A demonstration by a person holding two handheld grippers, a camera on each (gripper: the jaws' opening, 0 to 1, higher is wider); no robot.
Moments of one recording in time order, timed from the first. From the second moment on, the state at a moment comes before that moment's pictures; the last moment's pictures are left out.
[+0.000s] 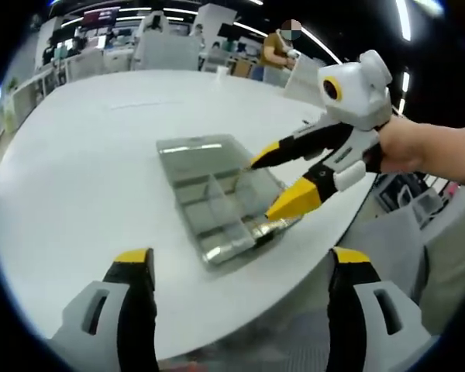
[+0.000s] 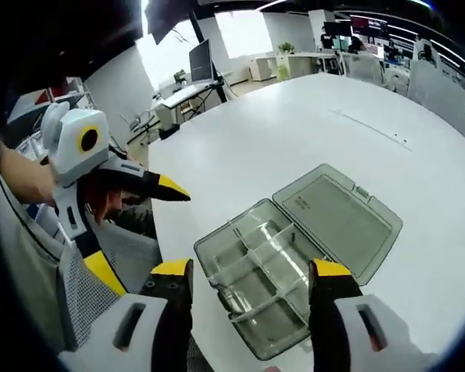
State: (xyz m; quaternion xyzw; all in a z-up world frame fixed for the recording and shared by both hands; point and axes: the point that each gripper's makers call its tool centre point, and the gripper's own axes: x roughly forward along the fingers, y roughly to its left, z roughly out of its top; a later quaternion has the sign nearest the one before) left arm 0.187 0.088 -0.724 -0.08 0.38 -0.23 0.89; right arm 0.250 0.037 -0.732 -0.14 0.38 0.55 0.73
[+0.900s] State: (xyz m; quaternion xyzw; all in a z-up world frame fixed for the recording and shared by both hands) left arm 0.183 0.085 -0.716 -0.07 0.38 -0.23 0.89; right arm 0.241 0.020 -0.720 -0.11 0.36 0.53 0.76
